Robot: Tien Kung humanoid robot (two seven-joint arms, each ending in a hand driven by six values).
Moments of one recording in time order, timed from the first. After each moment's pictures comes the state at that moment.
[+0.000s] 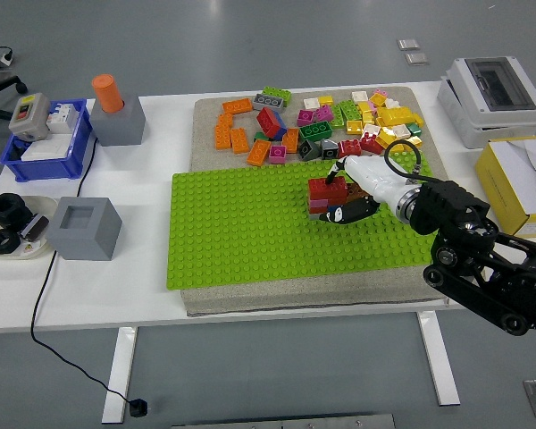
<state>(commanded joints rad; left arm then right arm) -0.09 0.11 -1.56 -0.18 1.37 -0.01 0.08 0.68 -0.32 0.58 1.27 -1.84 0.02 -0.36</state>
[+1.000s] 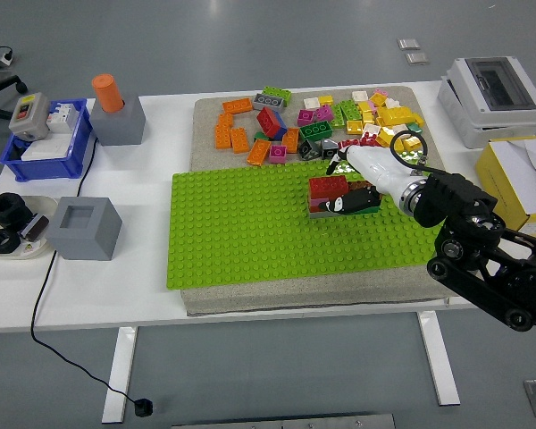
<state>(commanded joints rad) -0.08 0.11 -1.57 -0.18 1.36 -0.01 0.08 0.66 -0.33 0.66 1.33 -1.81 -0.01 -0.34</state>
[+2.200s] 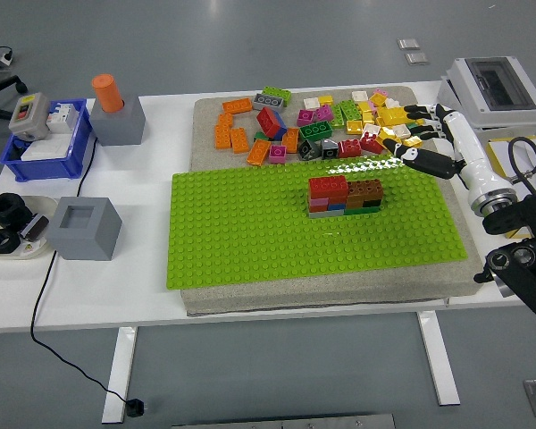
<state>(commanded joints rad) -0.06 0.10 -1.55 -0.18 1.34 0.00 0.08 0.35 -0.32 1.07 1.35 -1.43 -0.34 0.02</state>
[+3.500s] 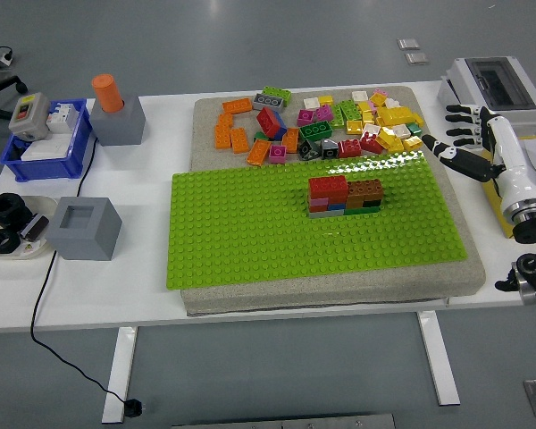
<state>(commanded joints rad) -0.05 0.12 -1.55 -0.18 1.33 0.00 0.09 0.27 -0.33 1.18 1.37 -1.39 -0.34 0.05</state>
